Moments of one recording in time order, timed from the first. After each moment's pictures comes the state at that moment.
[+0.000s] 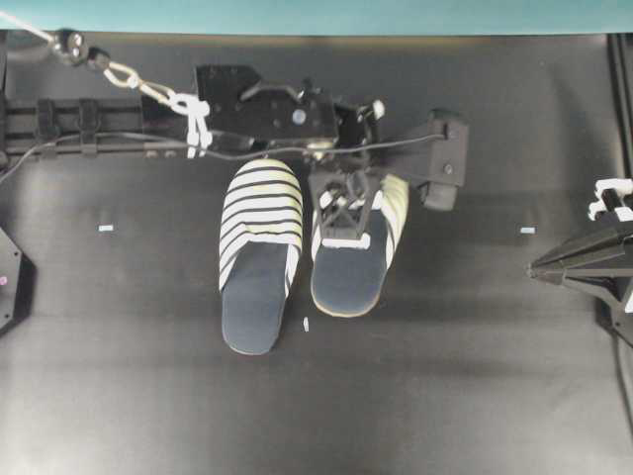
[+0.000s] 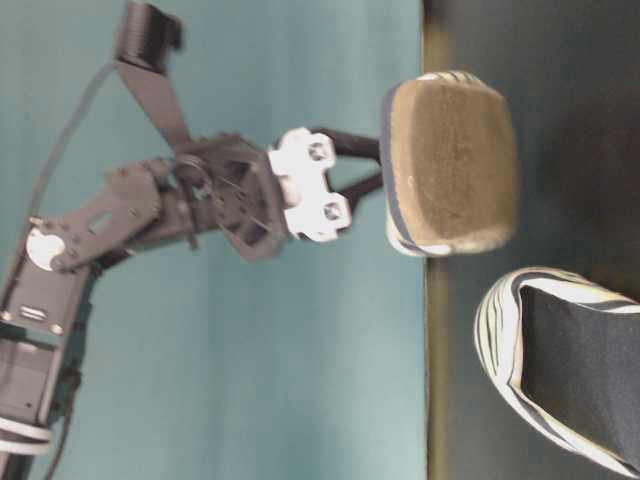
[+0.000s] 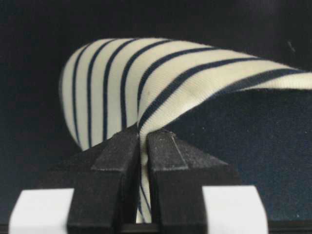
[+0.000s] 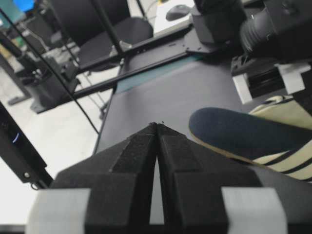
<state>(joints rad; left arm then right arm) 0.15 0.41 -0.18 0.06 0.98 0.16 0.18 -1.07 1.23 0.05 -0.15 0.40</state>
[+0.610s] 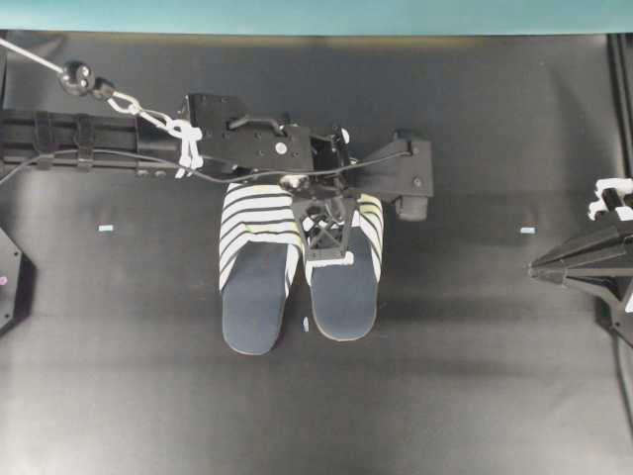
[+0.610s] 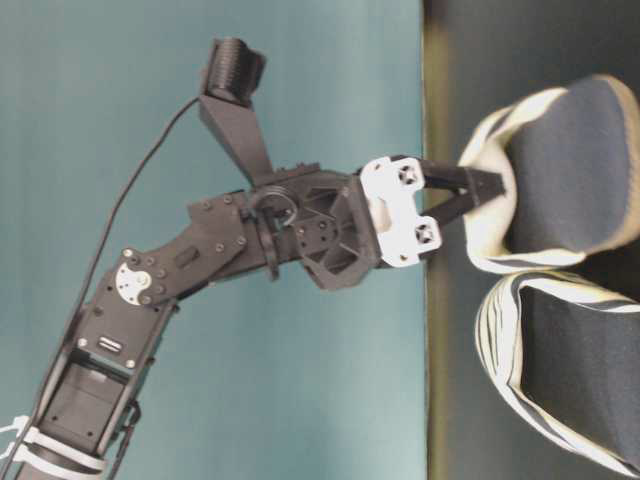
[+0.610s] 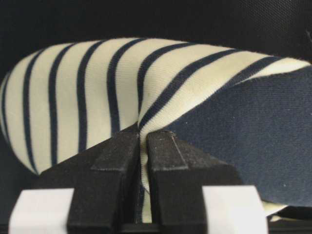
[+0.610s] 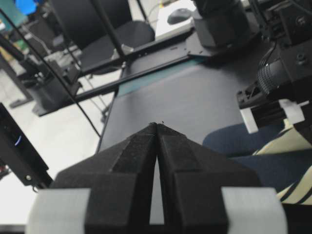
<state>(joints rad) 0.15 0.41 -0.01 0.06 0.81 0.10 0.18 -1.07 1.23 0.05 -0.17 0.40</state>
